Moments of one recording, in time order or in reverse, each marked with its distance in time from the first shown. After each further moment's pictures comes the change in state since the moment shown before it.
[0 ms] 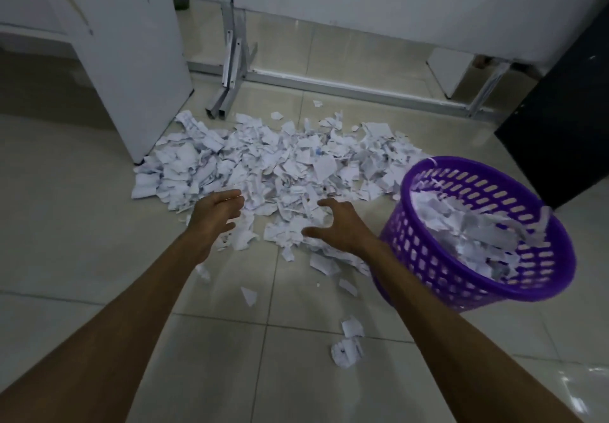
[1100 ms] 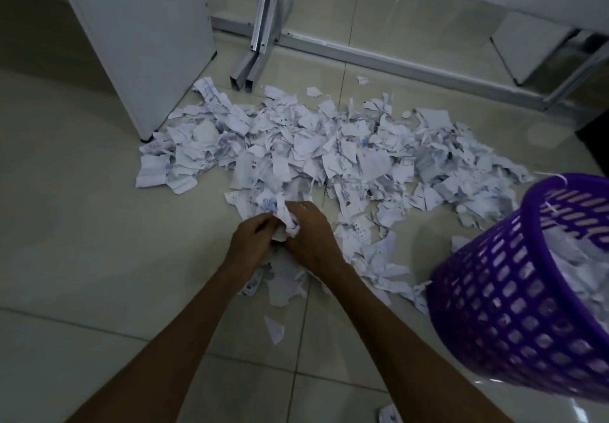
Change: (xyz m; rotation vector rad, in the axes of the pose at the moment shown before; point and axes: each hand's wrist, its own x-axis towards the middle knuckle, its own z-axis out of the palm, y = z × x) left_hand 0.097 -0.099 0.007 0.169 -0.058 0.104; right_hand 0.107 -0.040 0.142 0.085 0.277 -0.502
